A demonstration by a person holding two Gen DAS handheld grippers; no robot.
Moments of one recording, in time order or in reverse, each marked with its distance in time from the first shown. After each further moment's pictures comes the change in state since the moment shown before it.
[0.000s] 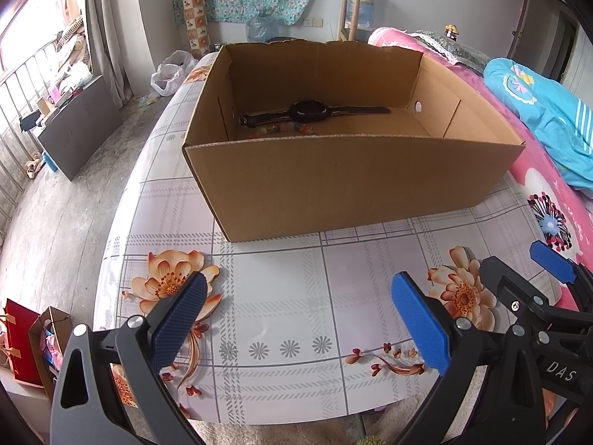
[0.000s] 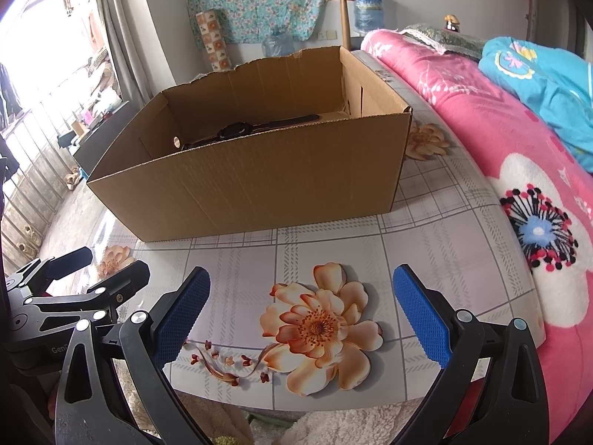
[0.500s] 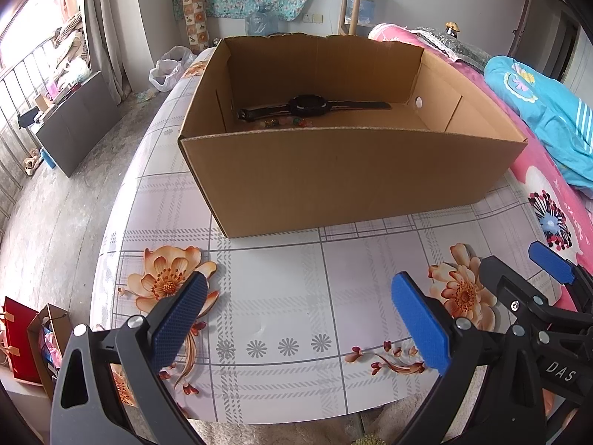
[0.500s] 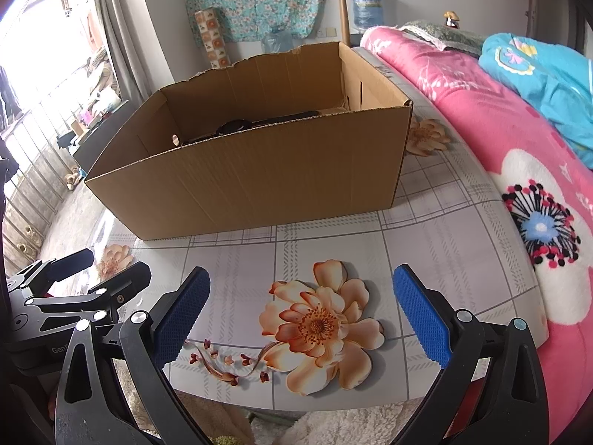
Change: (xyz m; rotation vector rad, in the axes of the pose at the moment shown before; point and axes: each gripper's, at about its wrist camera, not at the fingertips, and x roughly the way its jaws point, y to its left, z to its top) left arm 0.002 -0.001 0.002 -0.001 0.020 -0.005; right arm 0.003 -0.004 -0.001 0.006 0.012 0.006
